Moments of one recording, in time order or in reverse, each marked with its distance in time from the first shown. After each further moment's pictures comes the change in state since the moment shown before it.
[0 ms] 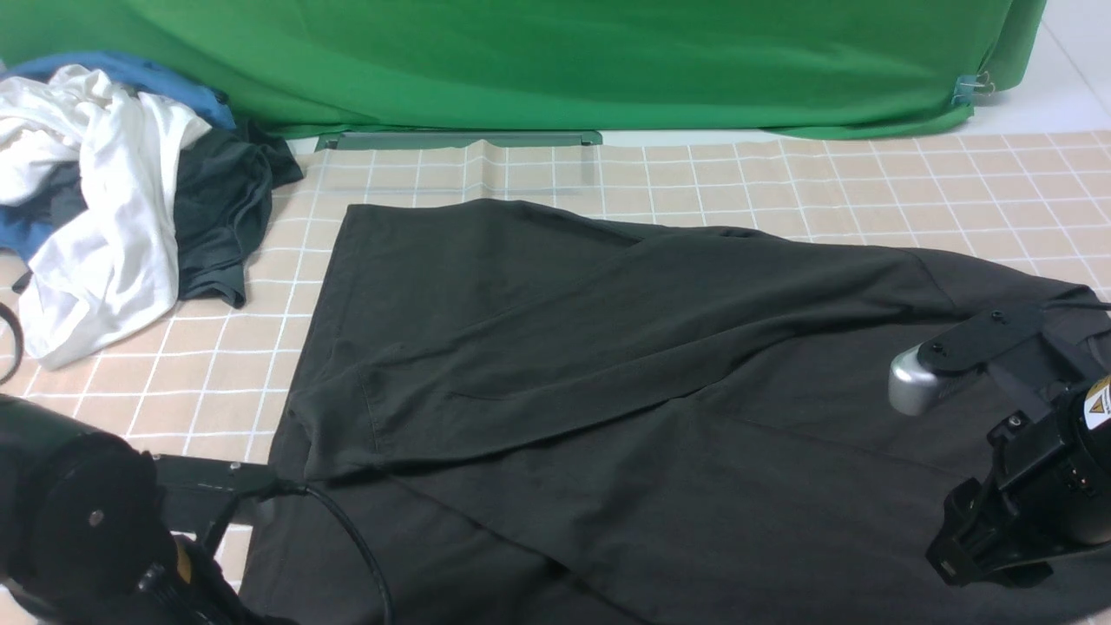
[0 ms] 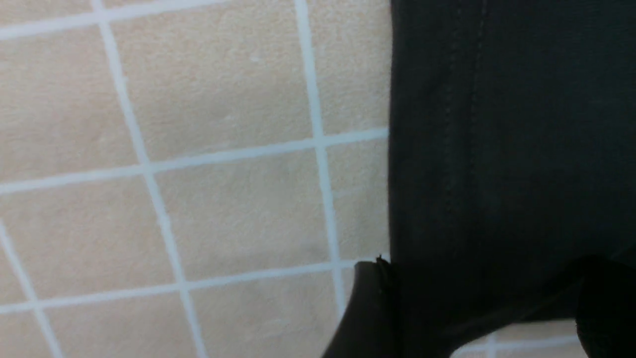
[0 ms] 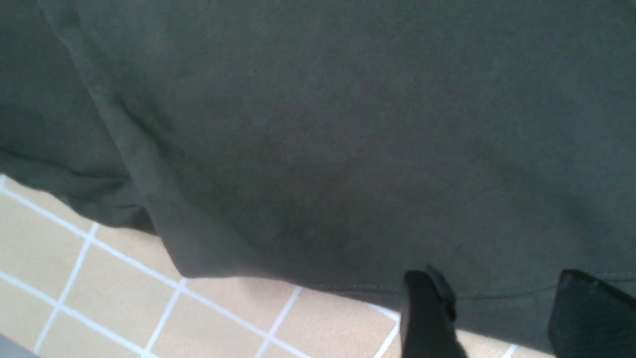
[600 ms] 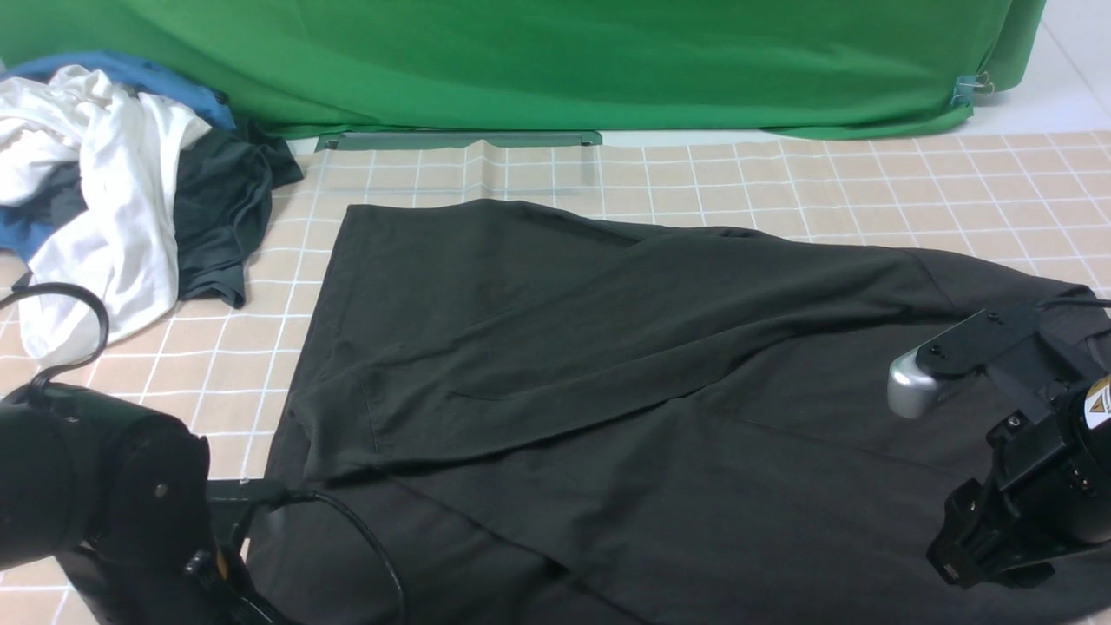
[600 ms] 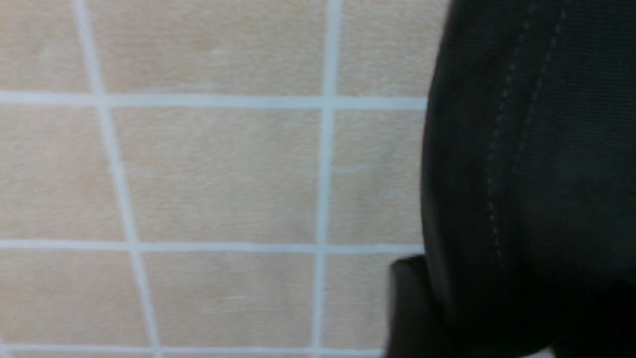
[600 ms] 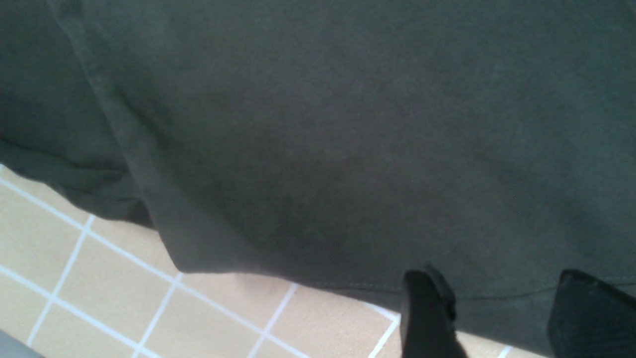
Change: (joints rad) right arm 0.000 0.000 0.000 0.000 -0.001 -0.020; left arm 0.000 0.160 -0.016 -0.039 0.031 -0.116
